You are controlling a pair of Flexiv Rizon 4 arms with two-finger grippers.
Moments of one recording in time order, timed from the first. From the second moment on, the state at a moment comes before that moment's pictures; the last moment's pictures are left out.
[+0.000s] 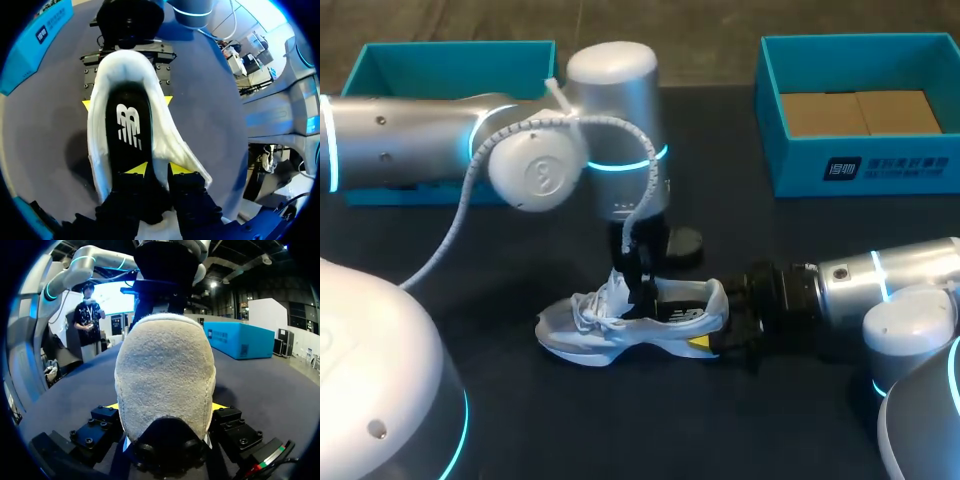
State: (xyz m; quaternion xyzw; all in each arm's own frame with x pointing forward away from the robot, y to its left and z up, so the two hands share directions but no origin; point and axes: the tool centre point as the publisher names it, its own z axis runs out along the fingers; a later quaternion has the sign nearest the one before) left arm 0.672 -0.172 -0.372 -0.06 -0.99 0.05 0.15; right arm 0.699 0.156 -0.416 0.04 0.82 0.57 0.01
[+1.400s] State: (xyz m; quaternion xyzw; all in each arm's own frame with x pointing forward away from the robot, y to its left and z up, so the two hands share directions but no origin) left arm 0.696 -0.169 -0.409 -0.01 -1.00 0.01 -0.06; right arm 0.700 0.156 -0.417 0.04 0.82 0.57 0.01
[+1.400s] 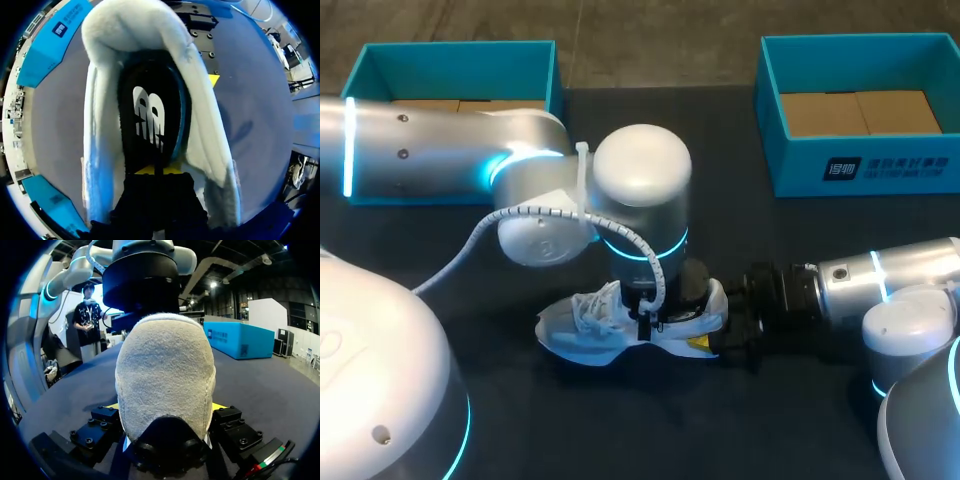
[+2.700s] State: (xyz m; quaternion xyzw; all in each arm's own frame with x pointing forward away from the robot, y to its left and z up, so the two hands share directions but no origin) left arm 0.690 -0.164 -0.346 -0.06 -0.96 0.21 0.18; right arm 0.699 0.156 -0.416 0.04 0.82 0.57 0.01
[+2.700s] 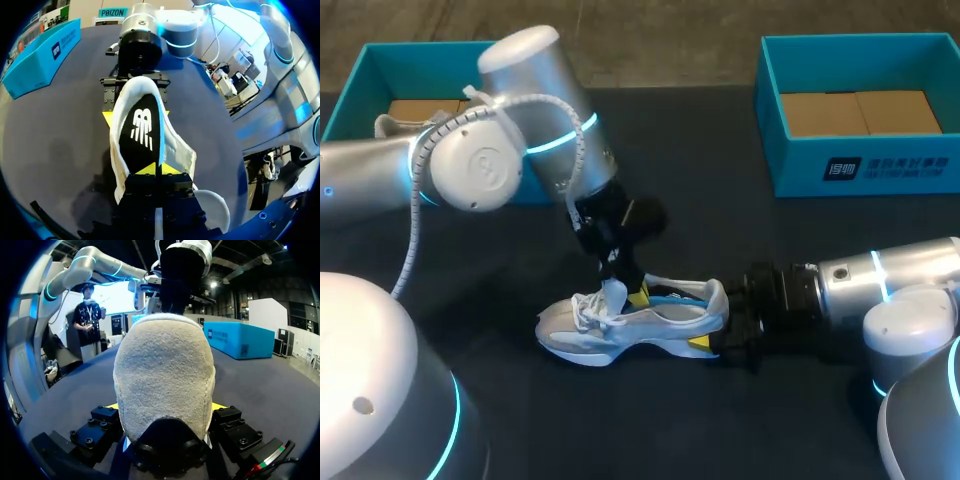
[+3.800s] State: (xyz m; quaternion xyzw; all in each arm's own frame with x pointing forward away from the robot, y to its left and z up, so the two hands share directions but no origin) left arm 0.683 -0.168 -0.324 -0.07 -0.96 0.25 0.14; right arm 0.699 0.156 -0.416 0.04 0.82 0.57 0.01
